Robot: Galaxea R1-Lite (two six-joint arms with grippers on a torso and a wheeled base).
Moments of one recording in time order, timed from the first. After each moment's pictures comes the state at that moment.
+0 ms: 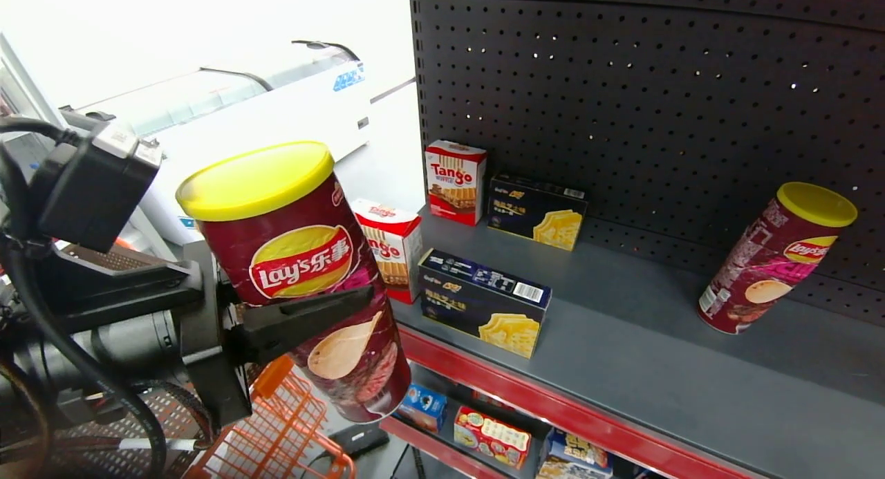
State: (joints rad) left arm -0.53 1.25 -0.64 -0.56 -0.45 0.02; right arm 0.01 0.00 0.00 0.00 -0.07 0.00
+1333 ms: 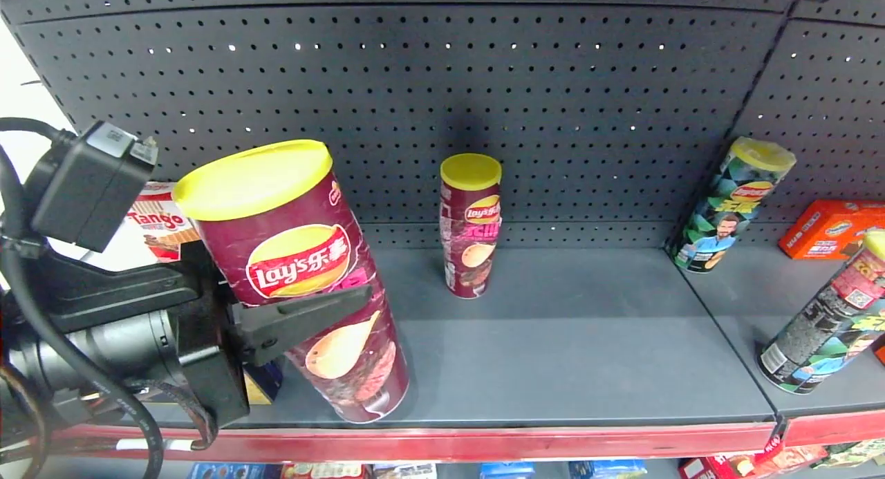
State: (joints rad) left arm -0.52 1.24 -0.63 -0.55 -0.44 0.01; right arm 0.02 0.00 0.00 0.00 -0.06 0.00
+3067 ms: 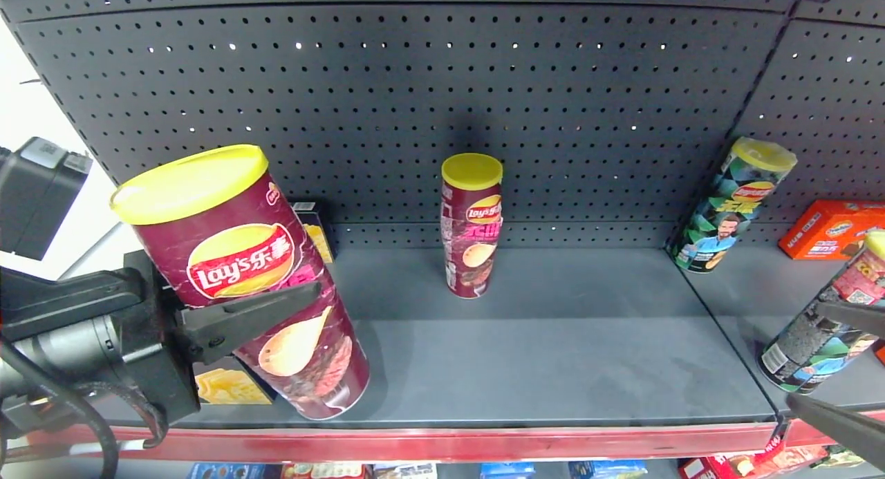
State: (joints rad) left arm -0.39 1.17 -0.57 -0.56 -0.48 -0.01; right arm 0.44 0.88 -0.55 -0.18 0.23 -0.18
